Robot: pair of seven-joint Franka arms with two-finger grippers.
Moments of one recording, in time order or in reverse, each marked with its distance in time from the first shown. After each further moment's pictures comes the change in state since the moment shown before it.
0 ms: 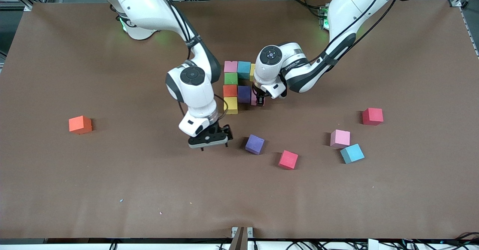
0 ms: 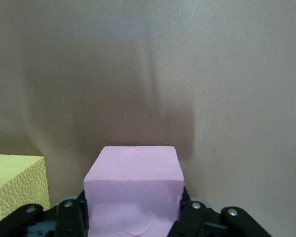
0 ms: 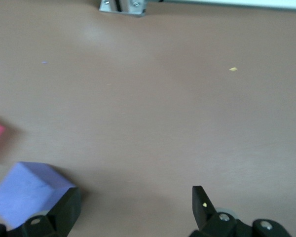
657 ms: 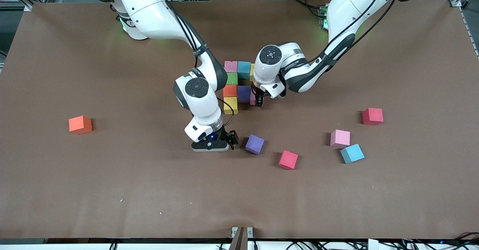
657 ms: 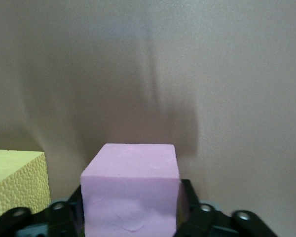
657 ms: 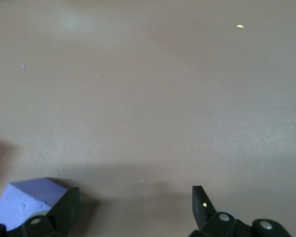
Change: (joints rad) left arm -0.005 0.003 0.000 0.000 0.000 0.009 -0.014; right arm -0.015 0.097 0.008 0.073 0.074 -0.005 0.152
